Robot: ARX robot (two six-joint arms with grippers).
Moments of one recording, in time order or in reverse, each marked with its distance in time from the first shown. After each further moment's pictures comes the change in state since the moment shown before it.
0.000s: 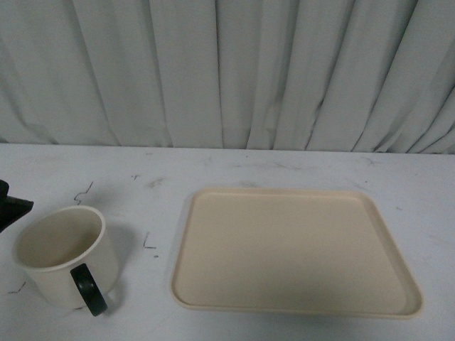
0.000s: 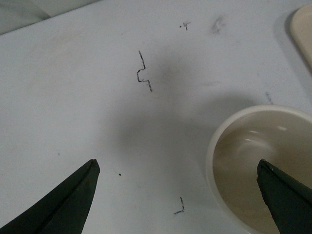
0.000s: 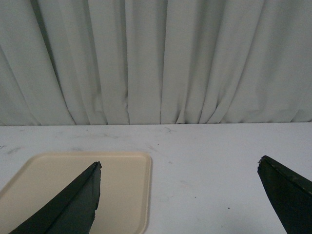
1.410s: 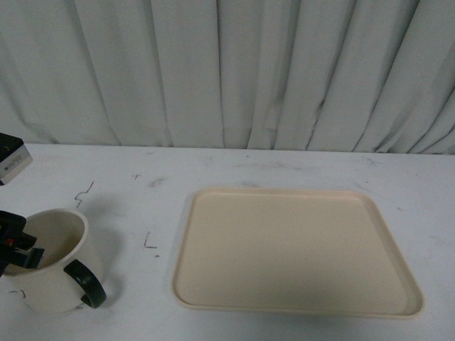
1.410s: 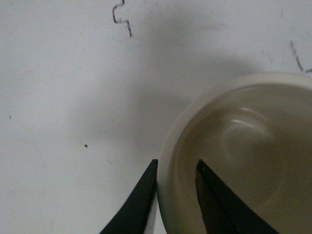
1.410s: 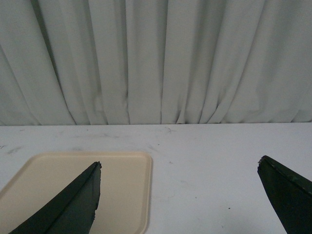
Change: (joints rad) left arm -0.087 0.190 0.025 -0.006 -0.132 -0.071; right arm 0.000 0.000 0.000 0.000 0.000 0.000
